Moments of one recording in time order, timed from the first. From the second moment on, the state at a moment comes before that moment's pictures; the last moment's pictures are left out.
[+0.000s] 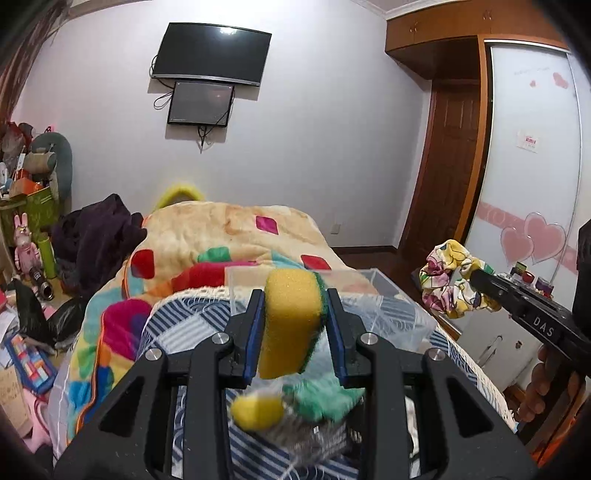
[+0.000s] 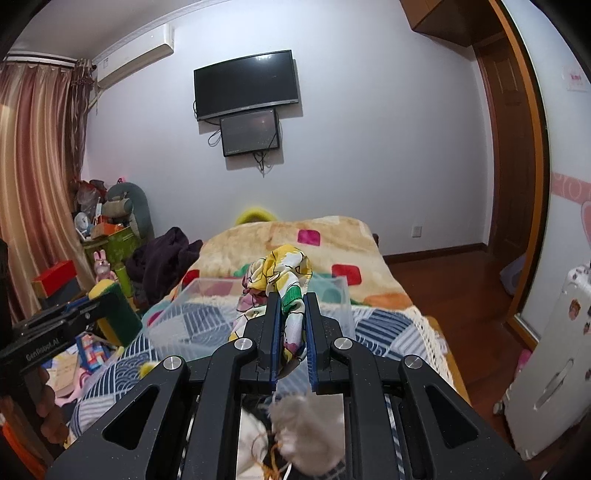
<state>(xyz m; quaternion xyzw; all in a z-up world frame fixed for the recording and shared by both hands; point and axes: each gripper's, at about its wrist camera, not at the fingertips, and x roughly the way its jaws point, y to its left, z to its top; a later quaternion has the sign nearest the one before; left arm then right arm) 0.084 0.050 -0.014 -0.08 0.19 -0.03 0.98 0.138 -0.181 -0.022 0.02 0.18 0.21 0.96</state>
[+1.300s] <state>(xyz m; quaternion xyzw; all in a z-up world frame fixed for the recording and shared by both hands) 0.202 0.021 -0.069 0.01 0.36 -0.04 0.93 0.220 -0.143 -0.074 -0.09 0.35 0.25 0.90</state>
